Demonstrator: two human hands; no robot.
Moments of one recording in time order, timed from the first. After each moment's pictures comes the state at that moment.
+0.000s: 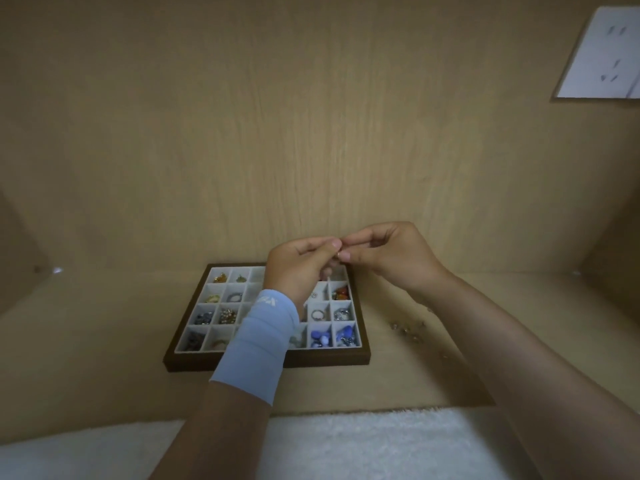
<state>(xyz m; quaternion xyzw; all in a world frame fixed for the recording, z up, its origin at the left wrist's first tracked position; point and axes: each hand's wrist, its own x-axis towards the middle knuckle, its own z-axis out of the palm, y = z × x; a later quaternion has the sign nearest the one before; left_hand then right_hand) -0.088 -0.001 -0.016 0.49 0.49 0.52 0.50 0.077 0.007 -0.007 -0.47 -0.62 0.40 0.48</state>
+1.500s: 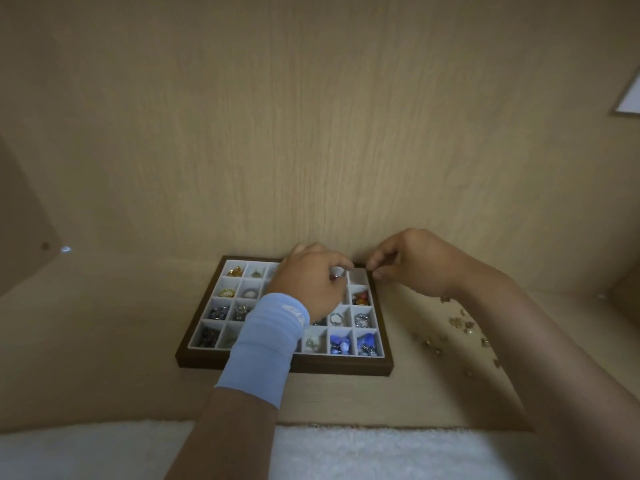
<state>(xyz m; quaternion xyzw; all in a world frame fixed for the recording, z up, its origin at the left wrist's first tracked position) -0.124 0.019 -0.041 0.78 0.54 0.28 0.15 0.072 0.030 0.012 -0.57 -0.79 0.16 0.12</state>
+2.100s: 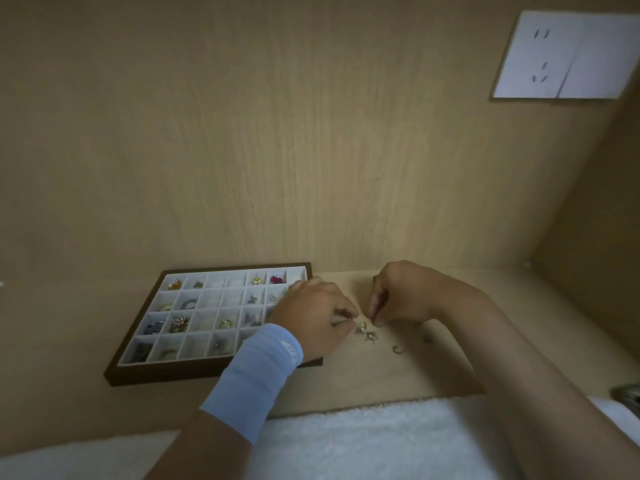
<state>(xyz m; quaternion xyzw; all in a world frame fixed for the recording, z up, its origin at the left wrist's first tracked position) -0.039 -0.015 -0.055 0.88 0.43 0.17 0.11 0.154 -0.013 -0.016 -0.62 -0.76 0.20 0.01</state>
